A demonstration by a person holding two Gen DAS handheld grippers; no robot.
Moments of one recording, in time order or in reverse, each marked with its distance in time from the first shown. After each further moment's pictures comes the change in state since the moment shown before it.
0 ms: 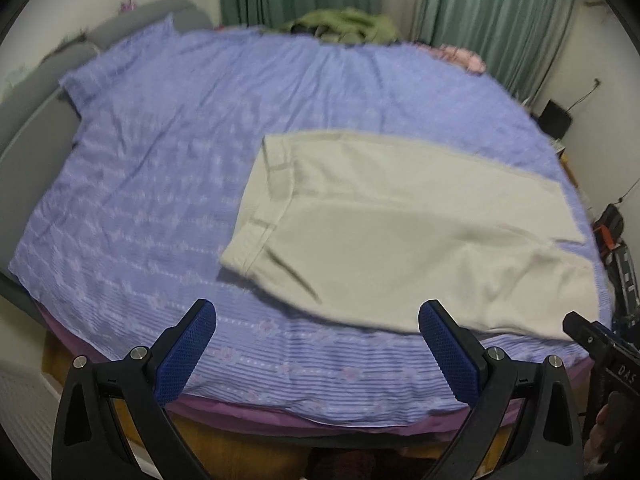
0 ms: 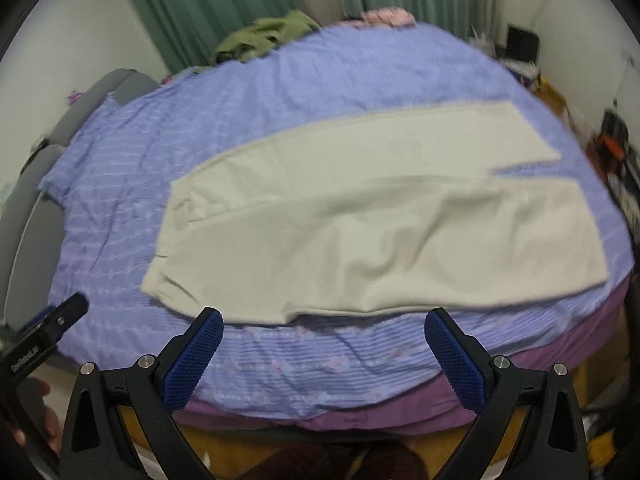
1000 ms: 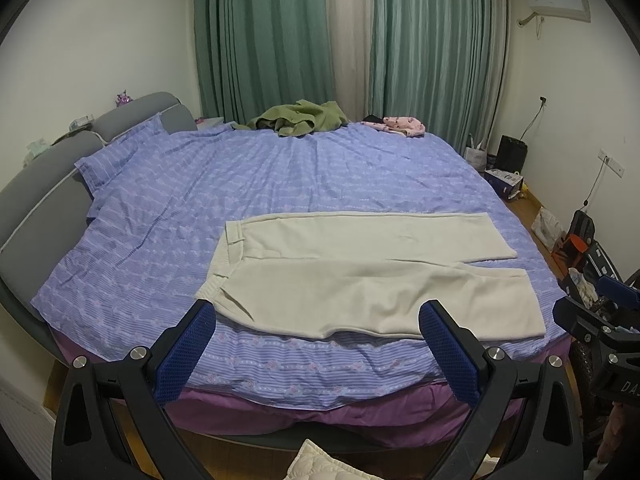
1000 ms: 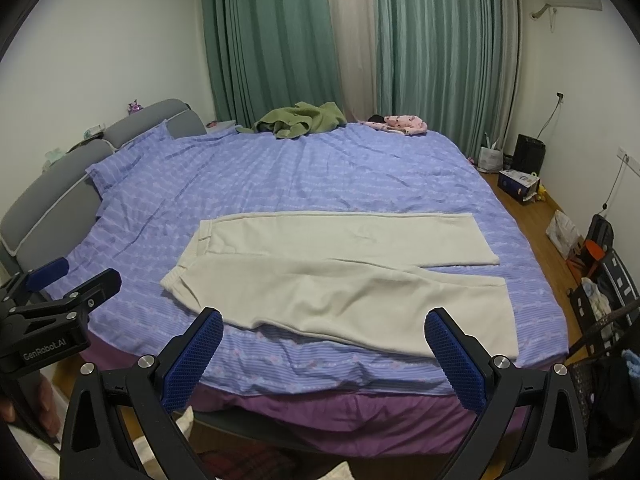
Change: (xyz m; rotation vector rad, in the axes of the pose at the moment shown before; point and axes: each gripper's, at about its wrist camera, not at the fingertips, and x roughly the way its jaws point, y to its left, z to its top) left arm -0.211 -0.142 -0.103 0.113 -0.351 -0.026; right arm -0.230 -0.073 -0.052 -0.264 -0.339 0.015
